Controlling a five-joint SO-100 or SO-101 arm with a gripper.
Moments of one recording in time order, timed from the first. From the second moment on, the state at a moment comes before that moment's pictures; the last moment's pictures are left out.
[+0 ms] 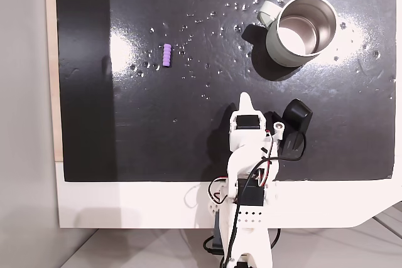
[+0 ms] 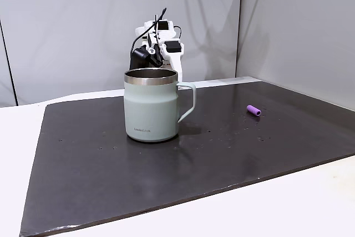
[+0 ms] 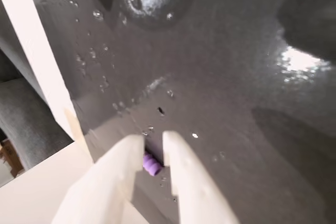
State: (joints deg) arm 4.0 181.6 171.6 46.5 -3.2
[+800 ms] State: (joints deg) arm -12.3 113.5 92.1 72.8 -26.3
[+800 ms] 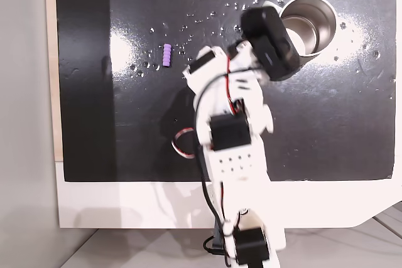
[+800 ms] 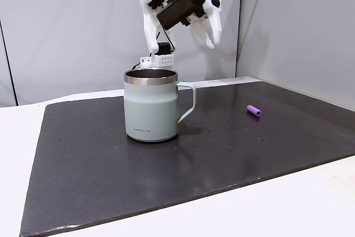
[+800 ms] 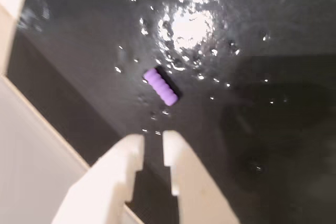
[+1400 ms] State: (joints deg) arm -23.0 68.7 46.5 100.7 -31.5
